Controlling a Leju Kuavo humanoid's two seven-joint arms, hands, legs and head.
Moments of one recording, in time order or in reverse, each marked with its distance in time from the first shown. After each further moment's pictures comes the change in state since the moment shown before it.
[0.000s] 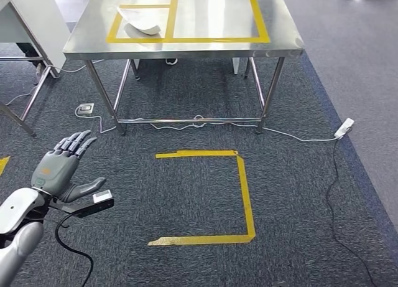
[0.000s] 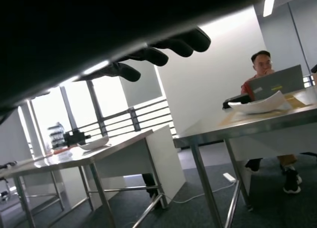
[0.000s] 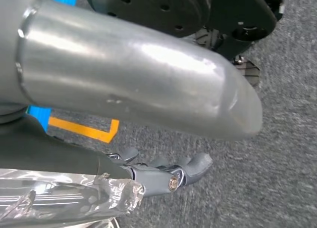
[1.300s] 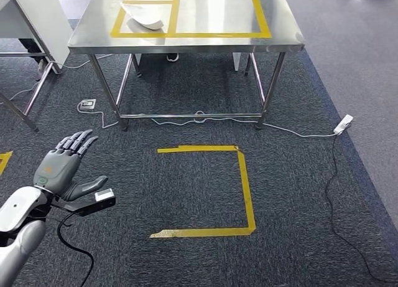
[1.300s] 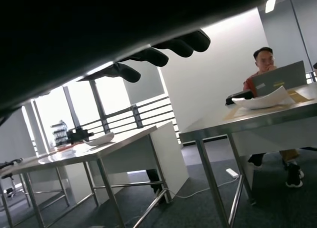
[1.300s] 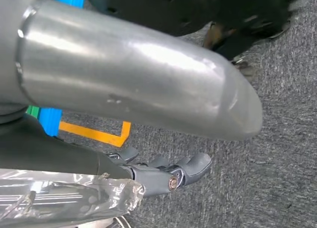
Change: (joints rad) left arm -0.013 -0.012 0.000 0.009 -0.013 -0.013 0.012; right arm -0.020 0.017 -0.086 0.056 0.069 0.020 -0.027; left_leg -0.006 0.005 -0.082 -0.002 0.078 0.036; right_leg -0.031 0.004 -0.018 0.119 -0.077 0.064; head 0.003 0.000
